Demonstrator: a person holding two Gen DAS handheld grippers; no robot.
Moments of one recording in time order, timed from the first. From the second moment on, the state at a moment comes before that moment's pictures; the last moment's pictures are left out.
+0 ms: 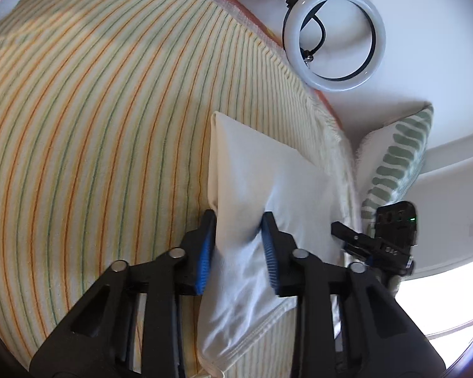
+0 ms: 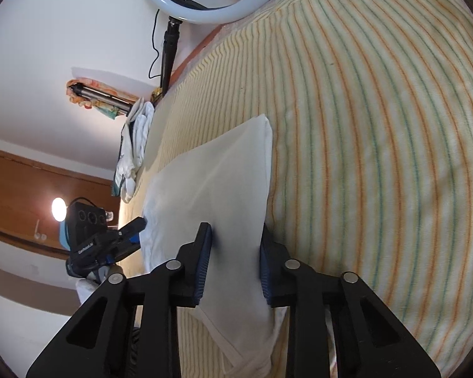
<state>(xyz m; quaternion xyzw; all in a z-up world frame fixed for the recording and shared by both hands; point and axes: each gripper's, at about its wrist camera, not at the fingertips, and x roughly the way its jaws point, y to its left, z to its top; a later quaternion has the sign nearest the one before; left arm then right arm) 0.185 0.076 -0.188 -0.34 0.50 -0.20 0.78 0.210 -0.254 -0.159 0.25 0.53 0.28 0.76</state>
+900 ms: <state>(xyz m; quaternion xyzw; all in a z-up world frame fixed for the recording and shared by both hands) 0.119 0.084 -0.091 -0.17 0.37 -0.16 0.90 0.160 -0.152 -0.063 0.07 0.44 0.24 0.86</state>
